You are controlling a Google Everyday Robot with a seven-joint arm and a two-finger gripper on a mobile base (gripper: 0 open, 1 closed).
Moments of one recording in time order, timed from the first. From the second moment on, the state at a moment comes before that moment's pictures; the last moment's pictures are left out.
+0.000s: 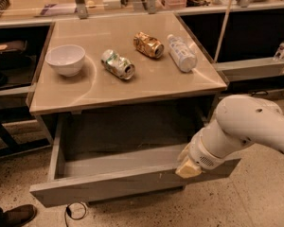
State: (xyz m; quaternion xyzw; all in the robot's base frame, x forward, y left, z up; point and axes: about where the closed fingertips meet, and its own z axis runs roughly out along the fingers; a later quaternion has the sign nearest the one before) arm 0.429 -0.129 0.672 -0.54 0.82 0.14 0.14
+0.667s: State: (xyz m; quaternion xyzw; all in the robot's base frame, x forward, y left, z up) arm 0.405 -0.134 0.672 -0.53 0.82 0.13 0.13
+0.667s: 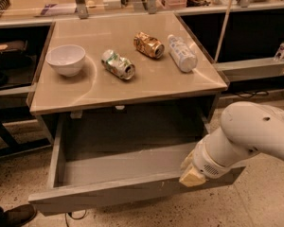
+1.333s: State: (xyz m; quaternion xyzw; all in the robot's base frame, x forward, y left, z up) arm 0.386 -0.142 0.673 -0.52 0.83 0.13 0.12
